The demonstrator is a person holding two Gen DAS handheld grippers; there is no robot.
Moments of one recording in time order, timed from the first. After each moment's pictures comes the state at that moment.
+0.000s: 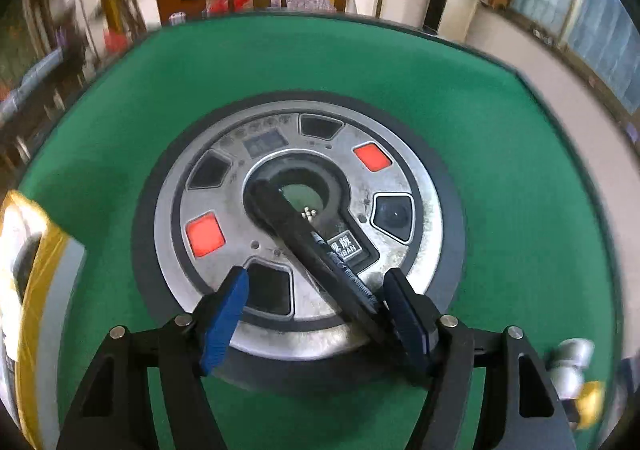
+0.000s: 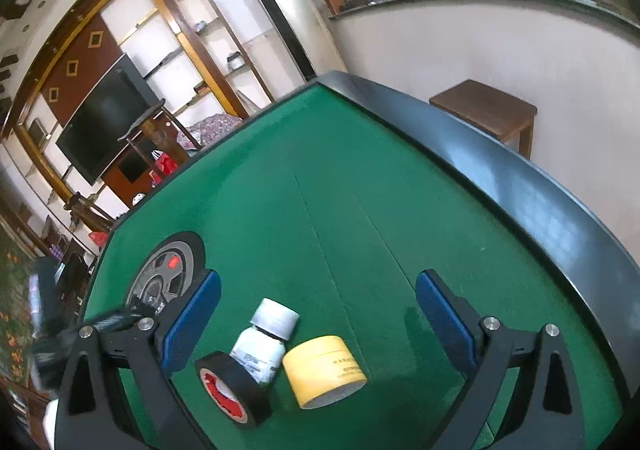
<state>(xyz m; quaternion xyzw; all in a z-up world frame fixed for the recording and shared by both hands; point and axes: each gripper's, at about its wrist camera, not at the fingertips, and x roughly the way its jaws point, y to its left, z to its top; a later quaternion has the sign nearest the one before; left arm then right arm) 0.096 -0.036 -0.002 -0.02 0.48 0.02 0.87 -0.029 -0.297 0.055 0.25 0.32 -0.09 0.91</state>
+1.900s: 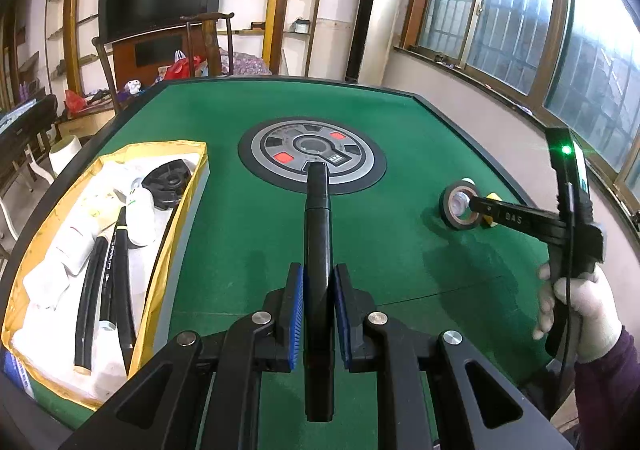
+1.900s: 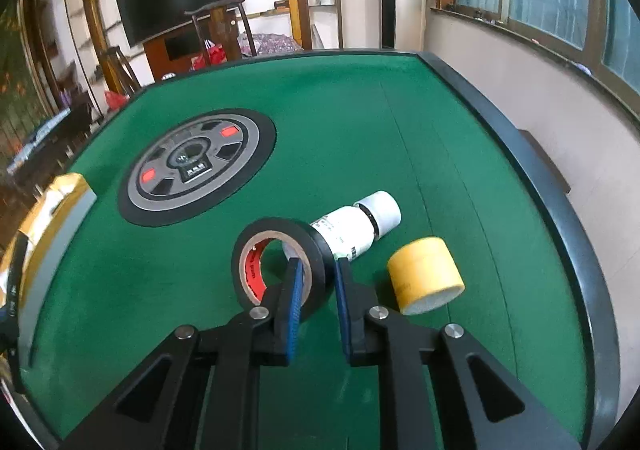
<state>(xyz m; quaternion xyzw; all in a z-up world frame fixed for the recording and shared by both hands) -0.137 0.086 0.064 -0.04 0.38 -0.13 0.92 -0.041 -0.192 0.045 0.04 0.41 0.01 0.91</state>
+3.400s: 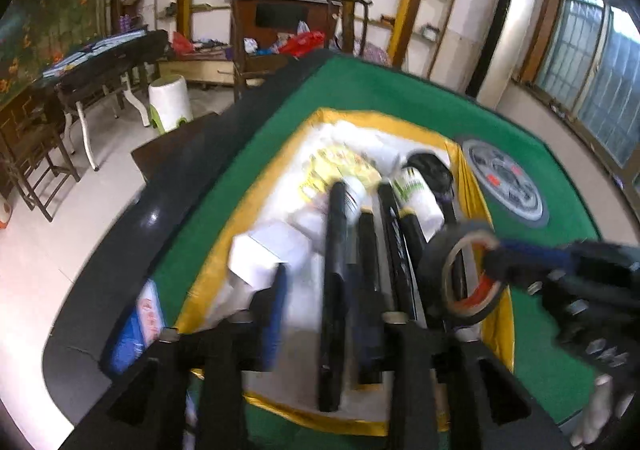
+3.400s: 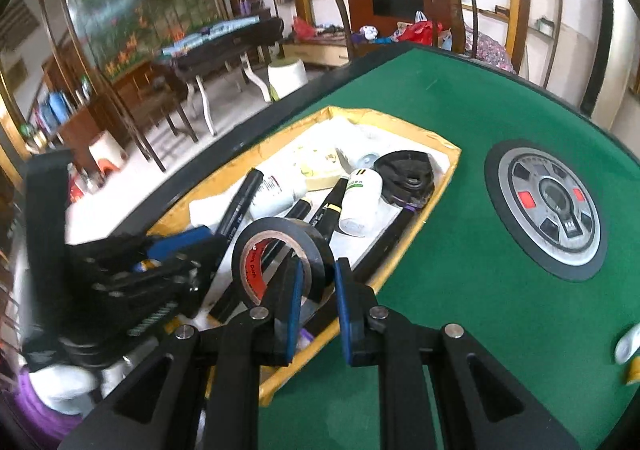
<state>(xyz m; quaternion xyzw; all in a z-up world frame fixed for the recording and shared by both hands) -0.129 0.297 0.038 -0.12 0.39 0.06 0.91 -0.077 0.147 0.075 -0.10 0.43 0.31 0.84</state>
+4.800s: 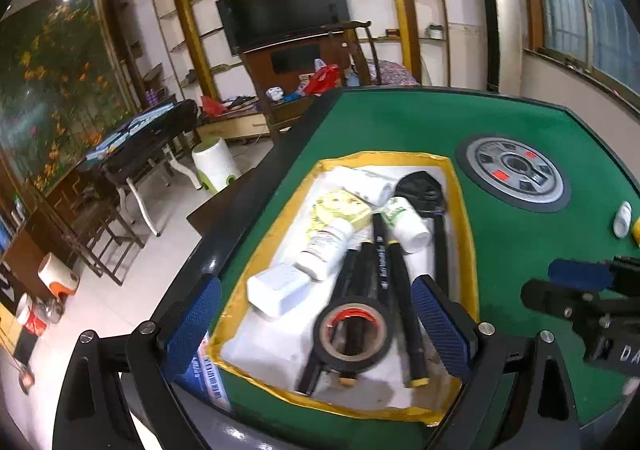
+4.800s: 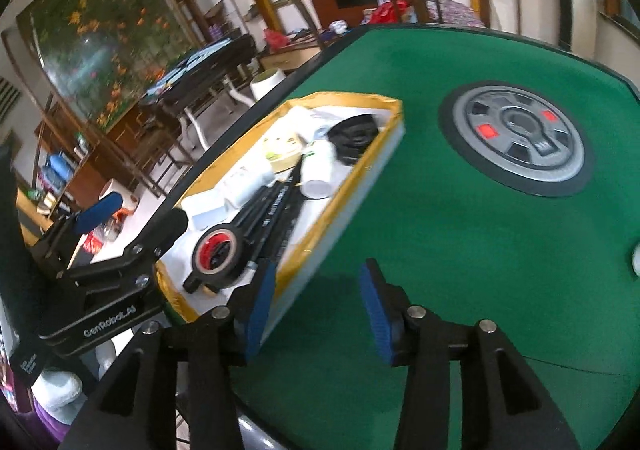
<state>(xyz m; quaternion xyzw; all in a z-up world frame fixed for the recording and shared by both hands) -0.142 0.215 0.075 0.05 0.36 0.13 0.92 -0.092 0.055 0.077 0.03 0.45 0.28 0.85</state>
